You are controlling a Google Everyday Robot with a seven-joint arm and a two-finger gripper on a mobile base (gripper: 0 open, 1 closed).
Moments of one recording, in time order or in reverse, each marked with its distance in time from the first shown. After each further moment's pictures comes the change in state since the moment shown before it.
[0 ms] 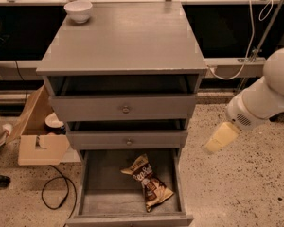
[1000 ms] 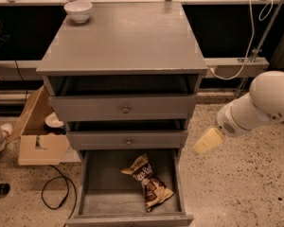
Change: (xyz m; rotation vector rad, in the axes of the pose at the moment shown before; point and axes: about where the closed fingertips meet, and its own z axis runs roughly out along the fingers) arm -0.006 -0.004 0.050 0.039 -0.078 0.089
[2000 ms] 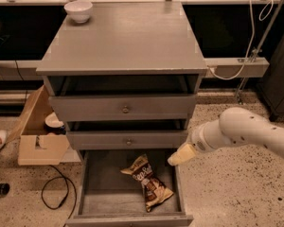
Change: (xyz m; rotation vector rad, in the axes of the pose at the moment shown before) arm -0.003 0.014 0.133 -0.085 -0.137 0.004
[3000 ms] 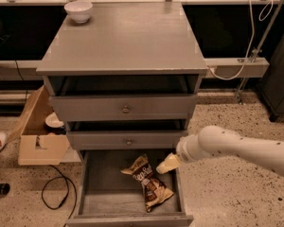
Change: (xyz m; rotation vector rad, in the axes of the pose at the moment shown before) arm 0.022 0.005 0.091 0.002 0.001 -0.002
